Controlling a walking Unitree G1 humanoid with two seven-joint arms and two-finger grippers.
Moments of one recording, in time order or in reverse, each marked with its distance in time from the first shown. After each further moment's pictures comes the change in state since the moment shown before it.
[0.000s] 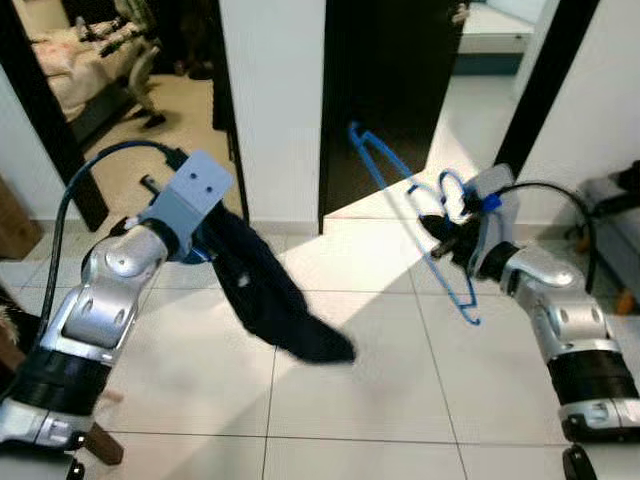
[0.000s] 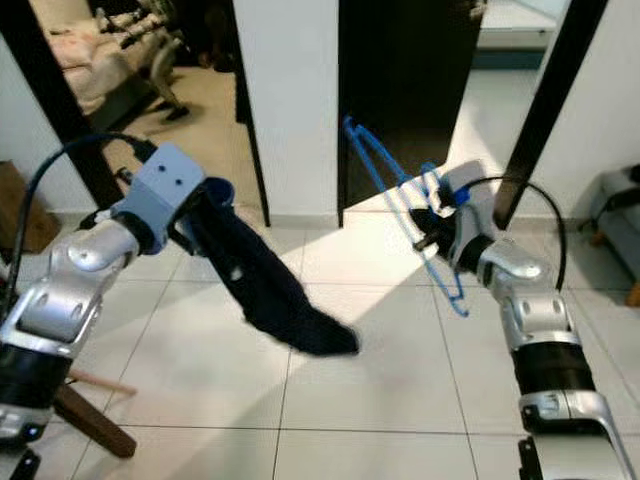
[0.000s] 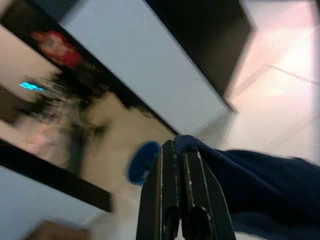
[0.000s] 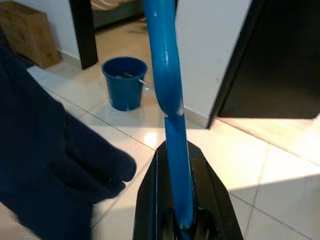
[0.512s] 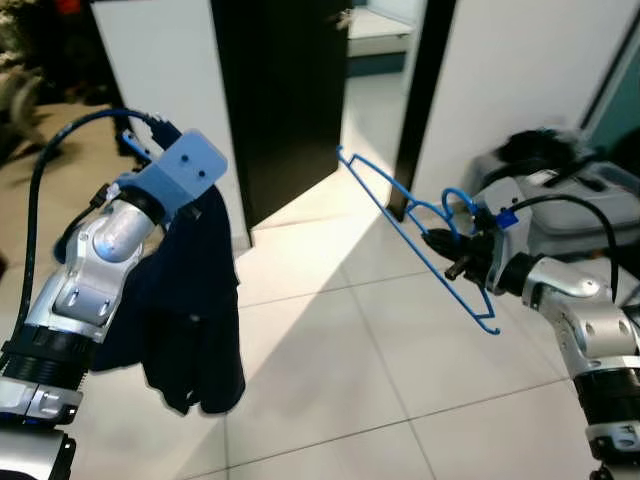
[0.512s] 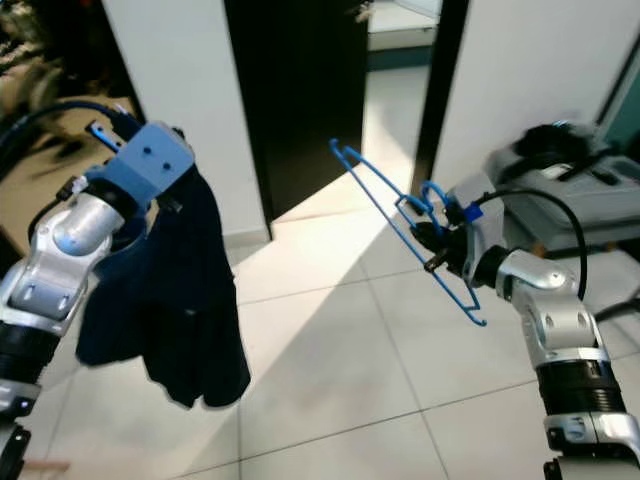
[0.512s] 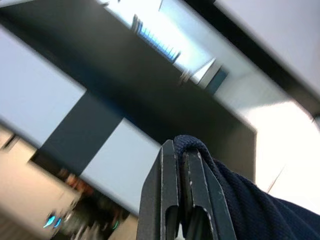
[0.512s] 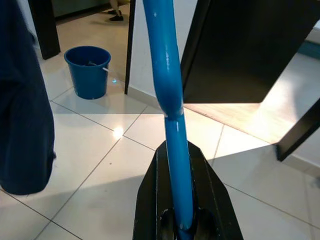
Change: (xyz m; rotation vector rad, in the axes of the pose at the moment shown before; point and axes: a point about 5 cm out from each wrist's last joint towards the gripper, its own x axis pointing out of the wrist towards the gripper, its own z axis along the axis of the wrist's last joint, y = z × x) left arm 0.001 0.024 0.031 0.166 -0.313 0.103; right arm -0.015 0.010 0.010 -0.086 -0.003 0.154
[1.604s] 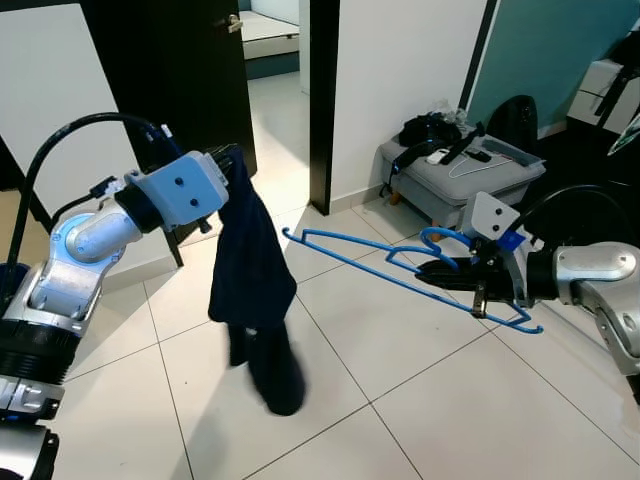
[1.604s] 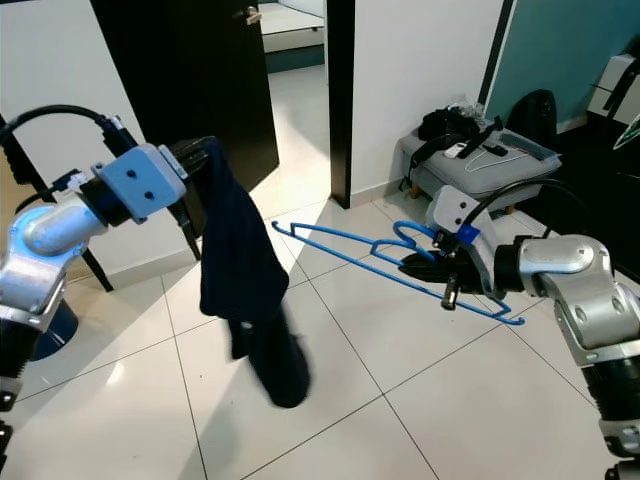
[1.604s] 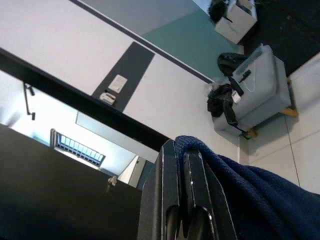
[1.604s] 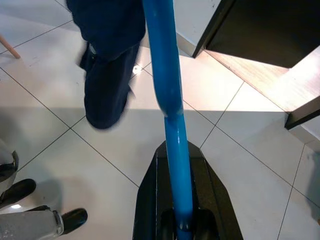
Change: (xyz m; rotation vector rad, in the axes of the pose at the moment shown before) left arm -0.007 -0.004 0.021 0.040 -0.296 -0.282; right arm -0.026 0.010 0.025 -0.237 0.221 0.367
